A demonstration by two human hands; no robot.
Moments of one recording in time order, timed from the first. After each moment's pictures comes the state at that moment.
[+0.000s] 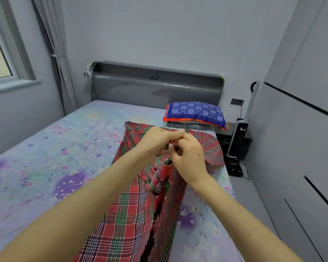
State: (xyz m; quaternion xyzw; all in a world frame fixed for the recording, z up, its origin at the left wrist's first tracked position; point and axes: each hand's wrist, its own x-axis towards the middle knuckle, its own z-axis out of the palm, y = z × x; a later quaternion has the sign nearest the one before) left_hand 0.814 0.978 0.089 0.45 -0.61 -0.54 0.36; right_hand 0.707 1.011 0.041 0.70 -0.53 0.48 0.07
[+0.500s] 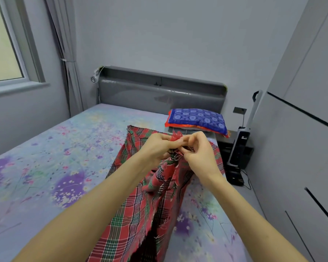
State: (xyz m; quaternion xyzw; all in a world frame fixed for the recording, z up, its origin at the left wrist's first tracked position) left_hand 0.796 0.992 0.085 0.43 -0.55 -0.59 0.41; right_hand 0.671 1.032 0.066 0.60 -0.50 0.56 -0.27
